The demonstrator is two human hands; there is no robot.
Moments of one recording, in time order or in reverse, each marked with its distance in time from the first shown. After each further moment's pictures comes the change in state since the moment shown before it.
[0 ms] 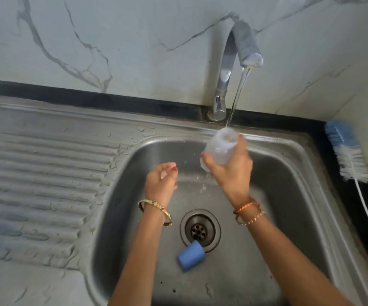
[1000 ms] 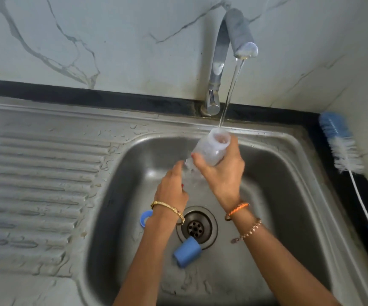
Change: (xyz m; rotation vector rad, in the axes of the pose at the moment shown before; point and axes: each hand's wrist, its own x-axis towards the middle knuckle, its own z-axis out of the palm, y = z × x) left_hand -0.003 -0.018 0.015 0.850 -0.238 0.384; right_hand -0.009 0.010 0.014 0.094 0.030 -0.009
